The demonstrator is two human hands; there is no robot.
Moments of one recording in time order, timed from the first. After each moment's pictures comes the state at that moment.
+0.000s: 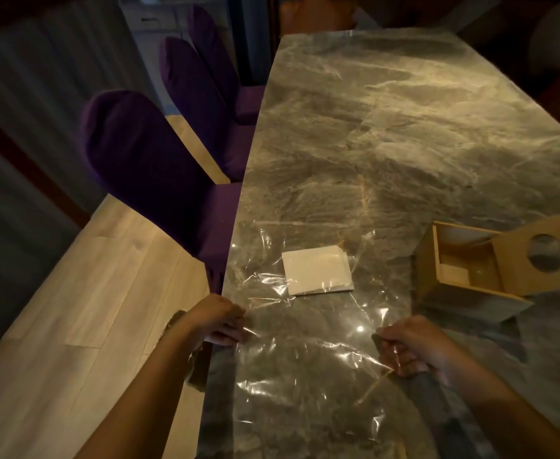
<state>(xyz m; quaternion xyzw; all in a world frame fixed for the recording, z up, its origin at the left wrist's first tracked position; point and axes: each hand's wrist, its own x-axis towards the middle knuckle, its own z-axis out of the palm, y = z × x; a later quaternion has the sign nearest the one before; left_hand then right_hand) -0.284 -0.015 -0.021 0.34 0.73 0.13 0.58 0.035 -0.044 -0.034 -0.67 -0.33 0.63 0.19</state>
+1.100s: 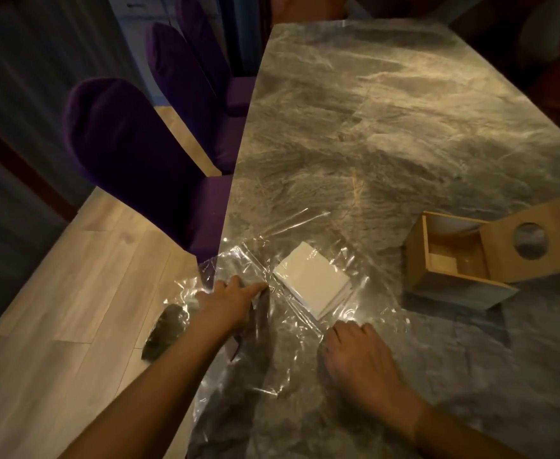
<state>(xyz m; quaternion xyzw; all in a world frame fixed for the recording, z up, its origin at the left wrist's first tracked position) -0.245 -0.015 -0.026 0.71 0.65 -0.20 0.19 -0.030 -0.092 -0.070 -0.52 -0.85 -0.02 0.02</state>
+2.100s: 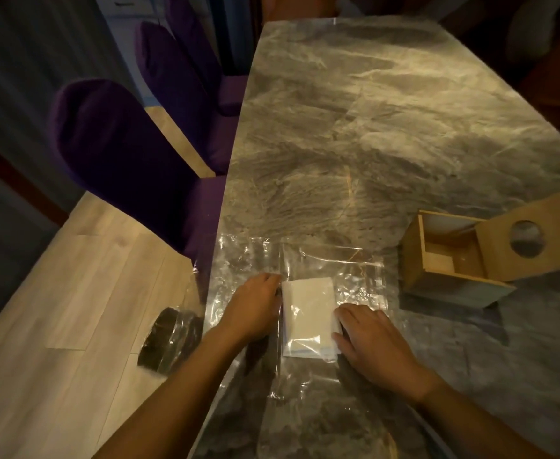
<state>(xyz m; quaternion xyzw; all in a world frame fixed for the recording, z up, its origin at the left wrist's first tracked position) -0.214 -0.010 -0.037 0.76 0.60 0.07 0.23 -0.005 -0.066 -0.057 -0.57 -0.81 0.12 0.05</state>
